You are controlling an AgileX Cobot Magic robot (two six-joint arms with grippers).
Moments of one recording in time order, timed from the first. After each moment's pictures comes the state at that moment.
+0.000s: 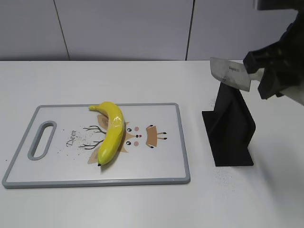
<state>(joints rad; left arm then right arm) -0.05 0.00 -0.51 -0.10 1.06 0.17 0.45 1.40 -1.16 -0.04 1.06 0.34</state>
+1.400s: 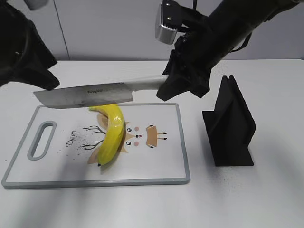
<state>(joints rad) -0.23 1.53 -1.25 -0.51 1.03 1.34 0.41 1.86 -1.42 0.69 0.98 -1.38</state>
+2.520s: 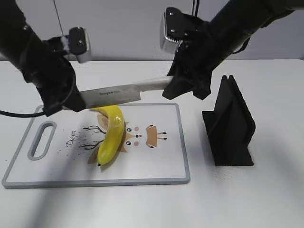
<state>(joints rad) -0.30 1.83 -1.26 -0.48 0.88 1.38 0.39 1.91 -1.43 0.64 0.90 -1.44</state>
